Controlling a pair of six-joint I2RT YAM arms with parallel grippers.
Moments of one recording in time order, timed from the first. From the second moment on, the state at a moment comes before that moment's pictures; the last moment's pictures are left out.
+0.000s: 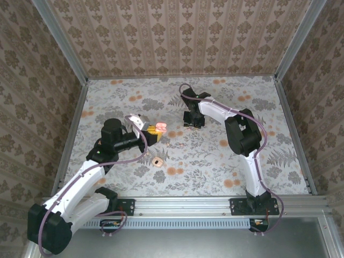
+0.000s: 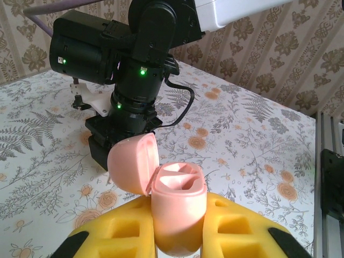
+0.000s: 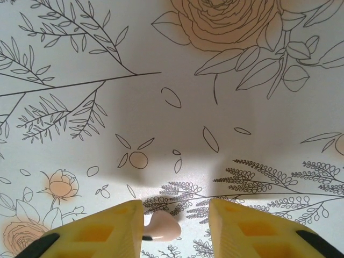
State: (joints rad) left arm -0.48 0.89 0.60 -0.01 0.68 0.00; right arm 0.49 2.21 1.75 -0.91 -0.02 0.64
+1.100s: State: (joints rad) left arm -0.52 0.89 0.60 -0.03 0.65 0.00; right arm 0.54 2.11 1.77 -1.00 0.00 0.33
